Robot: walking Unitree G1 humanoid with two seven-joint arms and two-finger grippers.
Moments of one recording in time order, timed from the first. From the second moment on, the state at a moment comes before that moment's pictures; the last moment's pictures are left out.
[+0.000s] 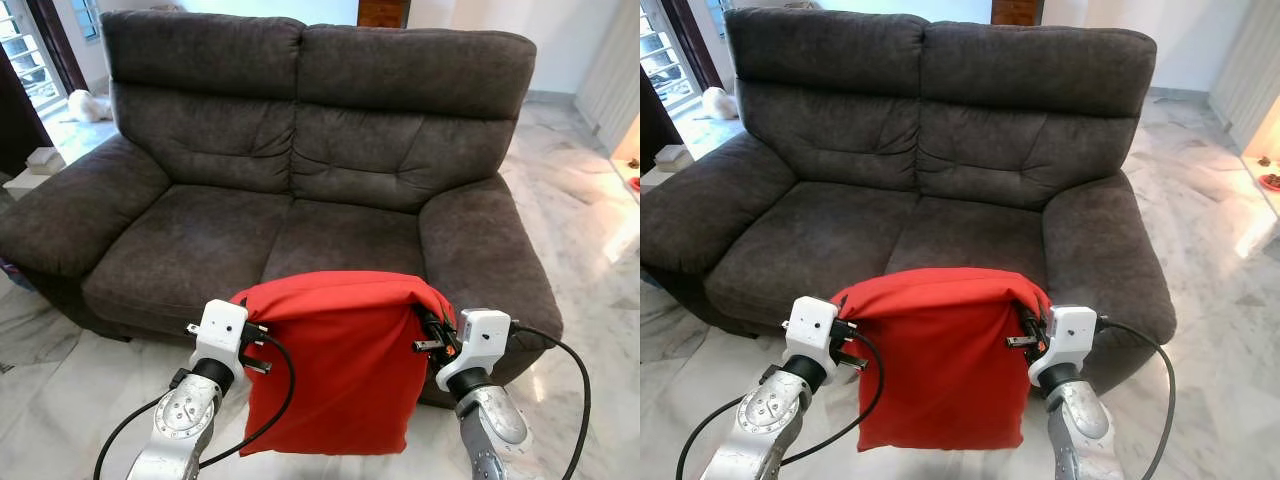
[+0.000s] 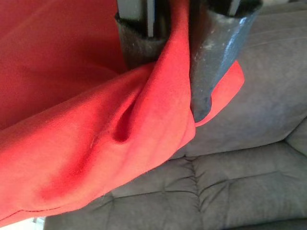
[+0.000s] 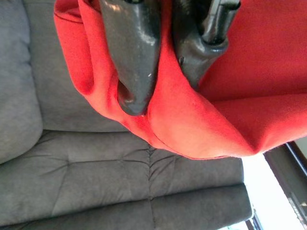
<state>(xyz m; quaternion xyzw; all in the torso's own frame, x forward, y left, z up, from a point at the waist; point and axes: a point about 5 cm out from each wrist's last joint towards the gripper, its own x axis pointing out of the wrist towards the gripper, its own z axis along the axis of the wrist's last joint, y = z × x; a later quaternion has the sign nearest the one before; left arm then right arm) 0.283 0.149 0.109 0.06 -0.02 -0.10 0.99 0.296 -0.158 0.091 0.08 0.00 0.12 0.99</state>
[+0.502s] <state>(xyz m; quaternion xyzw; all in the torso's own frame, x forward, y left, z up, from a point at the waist) 0.284 0.153 0.116 0.07 -0.04 -0.09 0.99 0.300 -0.155 0.099 0.06 -0.03 0.13 0.99</state>
